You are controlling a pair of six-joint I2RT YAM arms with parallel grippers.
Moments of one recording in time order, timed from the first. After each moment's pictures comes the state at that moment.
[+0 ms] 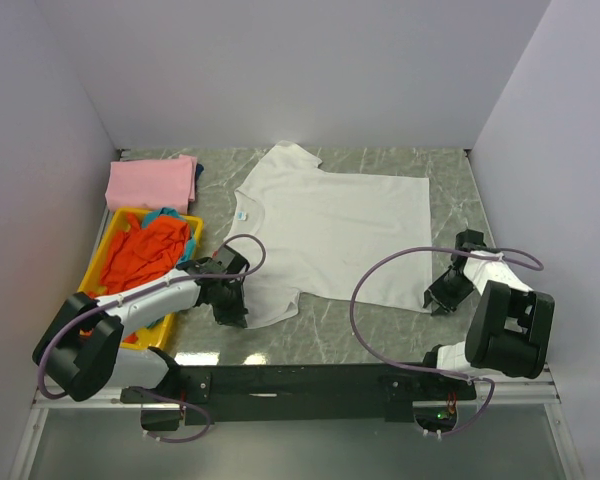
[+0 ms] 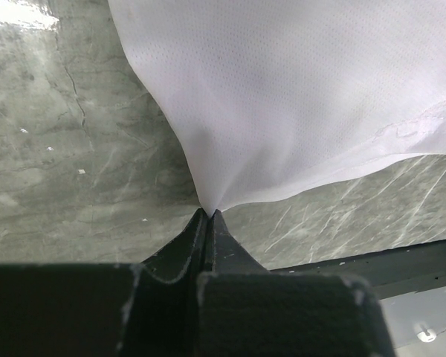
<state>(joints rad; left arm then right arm) -0.63 1.31 0.65 -0.62 0.12 -0.84 -0.29 1.39 0.69 -0.78 0.01 0.62</state>
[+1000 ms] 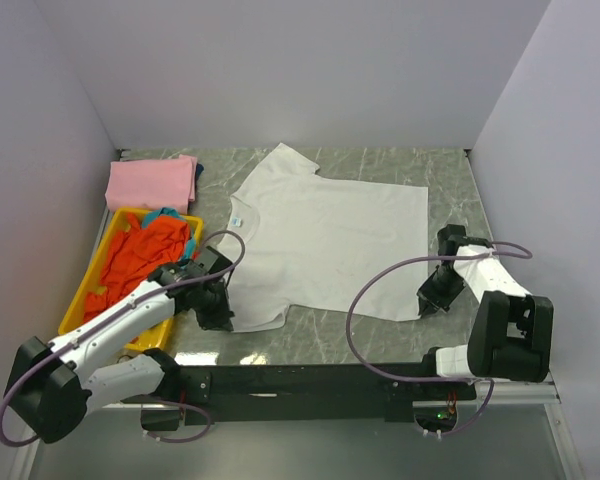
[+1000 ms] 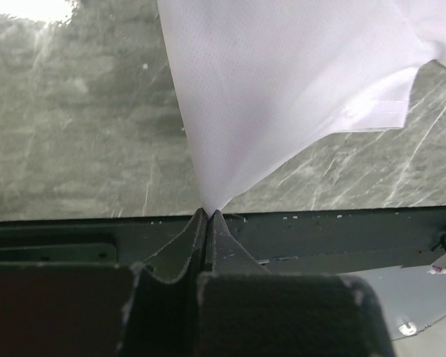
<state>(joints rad) -0.63 1.07 0.71 -0.92 0.07 -0.90 -0.14 1.36 0.76 -0.99 0.04 0.68</state>
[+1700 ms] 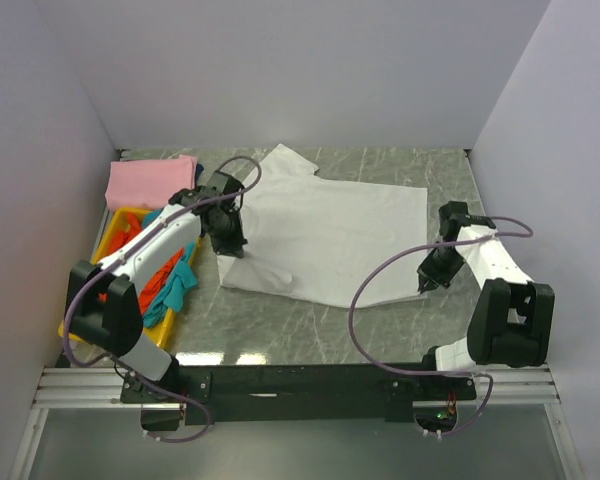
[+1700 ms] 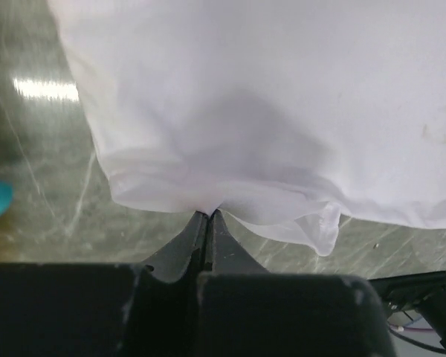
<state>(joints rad) -0.44 1.51 1.23 -0.89 0.03 -0.65 -0.12 1.42 0.93 -1.02 0.01 0.66</state>
